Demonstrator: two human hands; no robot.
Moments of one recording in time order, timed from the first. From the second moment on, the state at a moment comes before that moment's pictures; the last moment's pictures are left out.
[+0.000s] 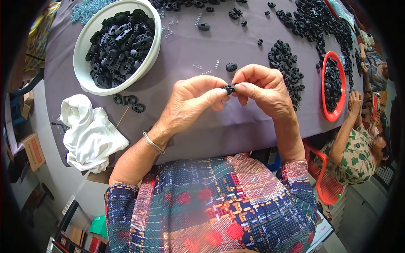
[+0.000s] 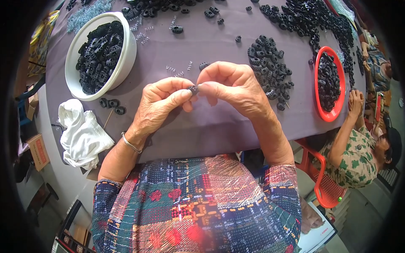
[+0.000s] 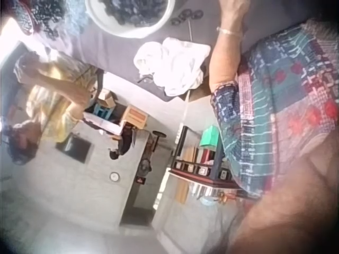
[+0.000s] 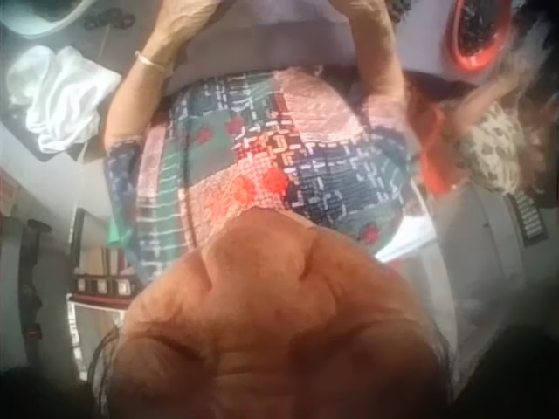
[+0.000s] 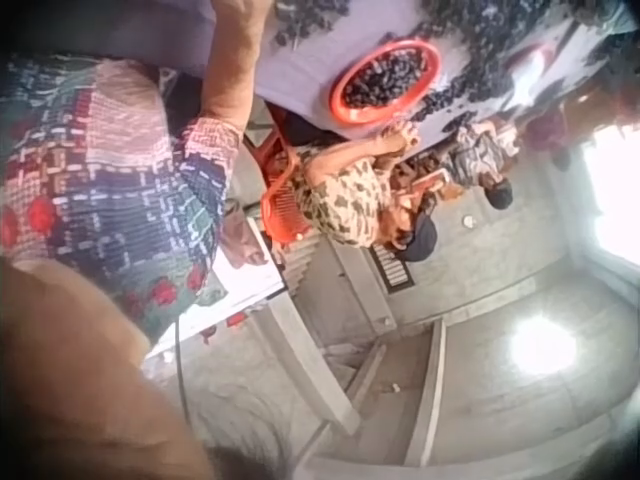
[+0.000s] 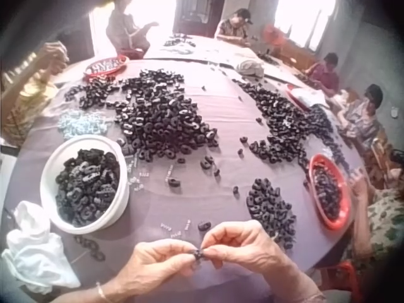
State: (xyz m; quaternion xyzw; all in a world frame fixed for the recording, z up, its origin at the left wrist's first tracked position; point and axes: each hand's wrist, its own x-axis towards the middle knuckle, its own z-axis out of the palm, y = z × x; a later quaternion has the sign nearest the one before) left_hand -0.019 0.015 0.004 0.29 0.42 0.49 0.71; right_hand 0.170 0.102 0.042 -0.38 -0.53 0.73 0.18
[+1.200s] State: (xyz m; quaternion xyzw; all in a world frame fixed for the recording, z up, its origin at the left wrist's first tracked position) left_hand -0.007 0.006 0.008 0.38 0.54 0.45 0.60; right_hand 0.173 0.090 0.037 -0.42 -0.58 0.68 0.16
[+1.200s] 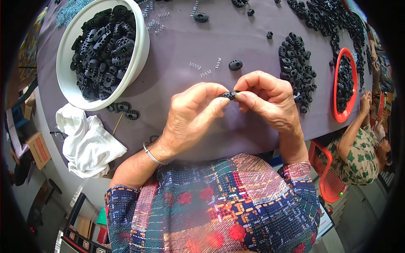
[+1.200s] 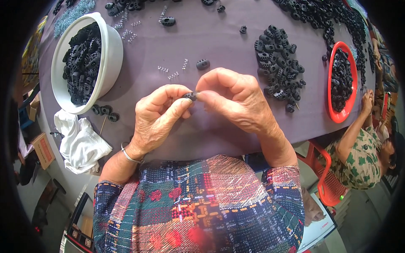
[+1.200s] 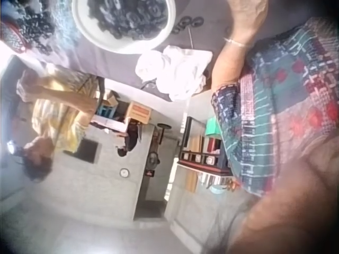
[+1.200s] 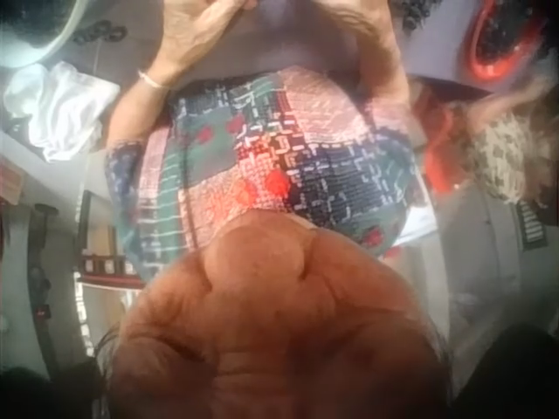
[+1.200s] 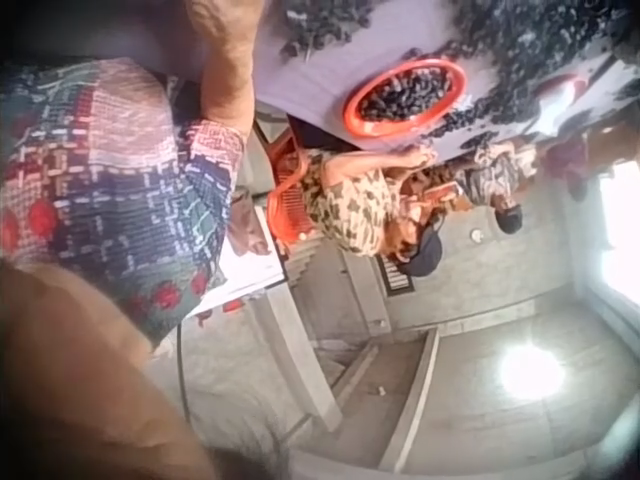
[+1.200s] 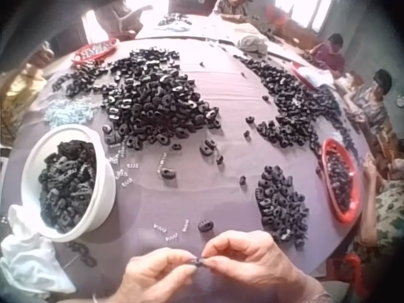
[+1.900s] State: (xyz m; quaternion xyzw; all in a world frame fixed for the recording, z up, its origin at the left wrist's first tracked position) left_hand 0.005 0.002 -0.003 0.50 0.58 0.47 0.44; right_hand 0.170 0.090 0.031 -0.42 -0.63 0.63 0.15
